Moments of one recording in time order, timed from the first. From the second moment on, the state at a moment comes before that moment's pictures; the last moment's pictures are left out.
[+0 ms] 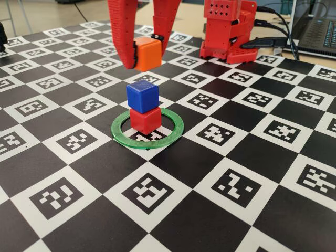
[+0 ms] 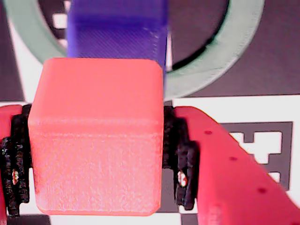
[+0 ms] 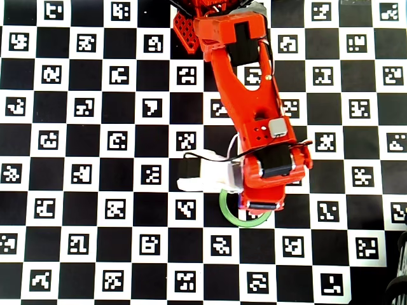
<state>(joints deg) -9.1 60.5 48.3 95.0 13.2</state>
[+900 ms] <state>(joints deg) -7.6 60.5 53.7 91.3 14.4</state>
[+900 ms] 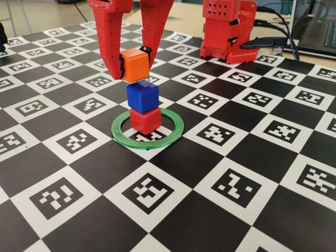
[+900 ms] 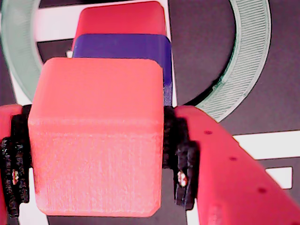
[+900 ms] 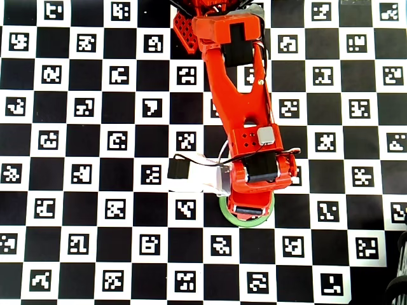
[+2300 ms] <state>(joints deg) -9.2 60.5 54.4 90.3 15.4</state>
